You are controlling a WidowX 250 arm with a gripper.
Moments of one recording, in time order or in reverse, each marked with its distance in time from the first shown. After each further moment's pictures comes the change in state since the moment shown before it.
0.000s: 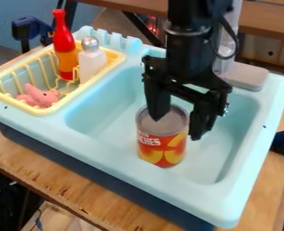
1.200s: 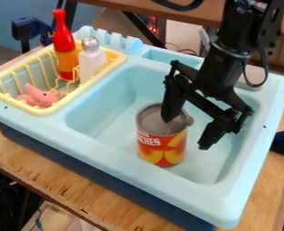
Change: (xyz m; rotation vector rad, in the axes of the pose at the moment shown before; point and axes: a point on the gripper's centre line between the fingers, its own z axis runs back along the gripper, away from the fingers) arm 0.020 -0.004 -0.021 0.238 0.188 0.008
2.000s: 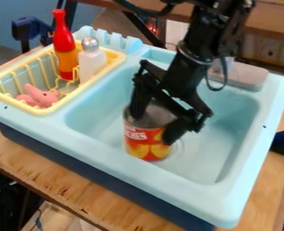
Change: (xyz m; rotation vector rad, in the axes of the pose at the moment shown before) arm -0.009 0.041 -0.022 0.104 0.044 0.087
